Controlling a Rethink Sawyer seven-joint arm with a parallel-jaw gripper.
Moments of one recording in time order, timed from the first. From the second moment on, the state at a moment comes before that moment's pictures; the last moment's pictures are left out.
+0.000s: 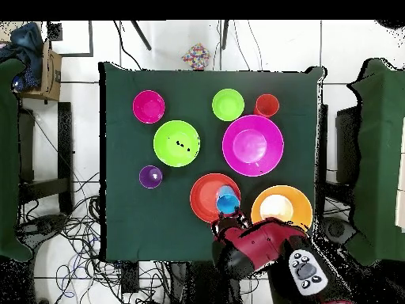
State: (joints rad) arm -0.54 -0.70 0.14 2.06 -1.02 0.03 1.90
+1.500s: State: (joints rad) arm -0.55 -0.74 0.24 2.05 -0.99 0.06 1.90
